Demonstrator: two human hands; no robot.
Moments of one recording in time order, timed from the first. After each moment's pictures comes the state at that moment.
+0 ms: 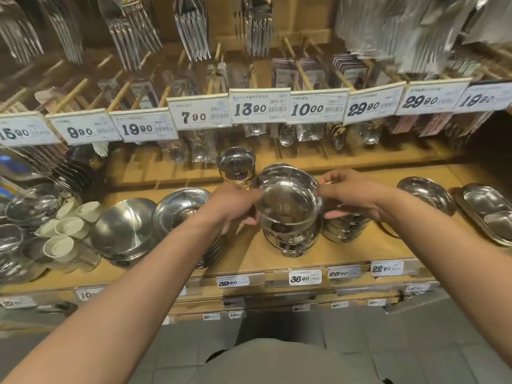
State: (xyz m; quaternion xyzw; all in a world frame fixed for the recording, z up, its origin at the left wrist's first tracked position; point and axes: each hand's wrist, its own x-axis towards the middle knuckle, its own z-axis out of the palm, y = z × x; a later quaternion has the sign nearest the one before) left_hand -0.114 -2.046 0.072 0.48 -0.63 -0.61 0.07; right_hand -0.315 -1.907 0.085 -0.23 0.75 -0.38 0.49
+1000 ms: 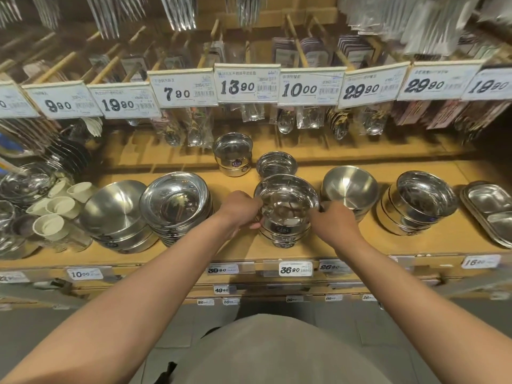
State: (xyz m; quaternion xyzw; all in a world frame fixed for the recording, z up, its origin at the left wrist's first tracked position) left_hand -0.139 -2.023 0.012 0.53 -0.60 -0.60 0.06; right_hand -0.273 -1.882 0.013 -0.25 0.87 -0.32 0.28
